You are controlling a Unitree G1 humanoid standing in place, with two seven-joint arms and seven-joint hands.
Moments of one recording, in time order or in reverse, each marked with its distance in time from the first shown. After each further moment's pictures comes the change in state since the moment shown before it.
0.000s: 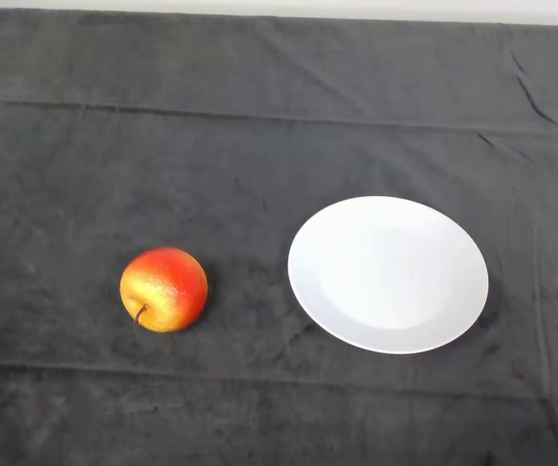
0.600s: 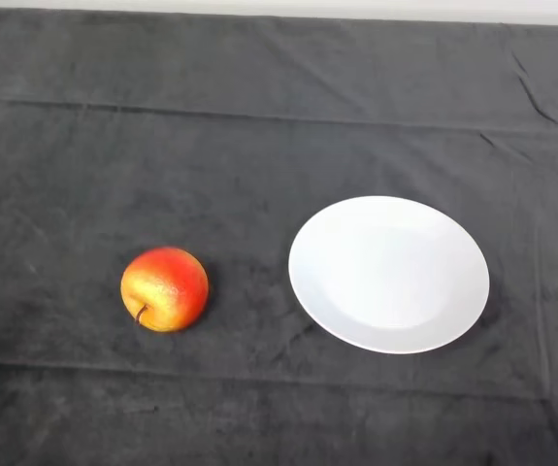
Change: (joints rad) left arm -0.044 0.000 -0.001 0.000 0.043 -0.007 0.001; right arm 0.001 0.001 0.001 0.000 0.000 -0.001 0.000
